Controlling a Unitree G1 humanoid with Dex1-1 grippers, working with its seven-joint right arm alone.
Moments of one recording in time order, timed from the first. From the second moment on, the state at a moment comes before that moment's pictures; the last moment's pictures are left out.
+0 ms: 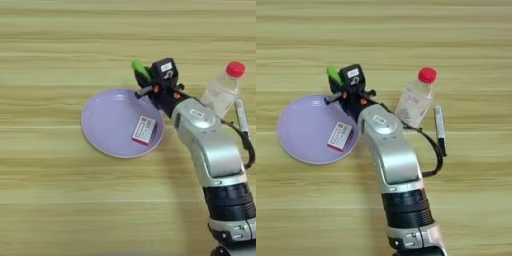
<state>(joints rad) -0.32 -0.09 0.04 -0.26 0.03 0.52 0.27</state>
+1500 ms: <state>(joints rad) -0.13 -0.33 -0.56 -0.19 0.17 0.49 0.22</state>
